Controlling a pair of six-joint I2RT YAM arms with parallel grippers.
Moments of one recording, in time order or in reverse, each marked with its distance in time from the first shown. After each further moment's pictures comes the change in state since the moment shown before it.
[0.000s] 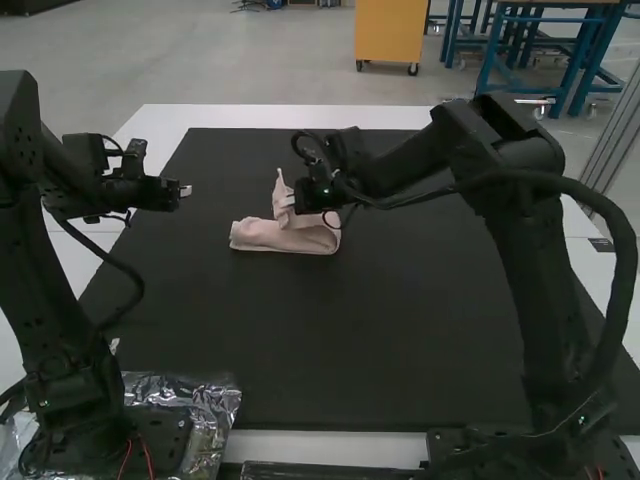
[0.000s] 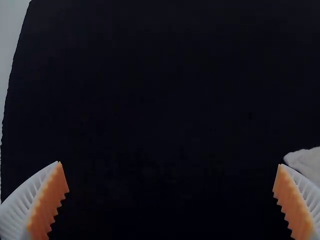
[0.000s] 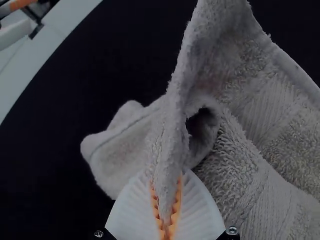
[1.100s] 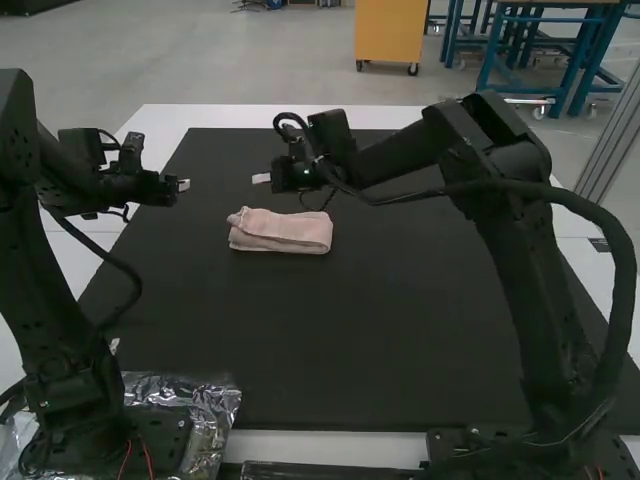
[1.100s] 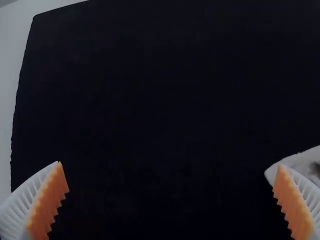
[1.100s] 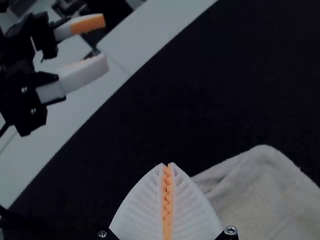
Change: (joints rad) left arm 0.001 -0.032 -0.003 0.016 0.000 0.000; right arm 0.032 0.012 0.102 0.096 -0.069 0.076
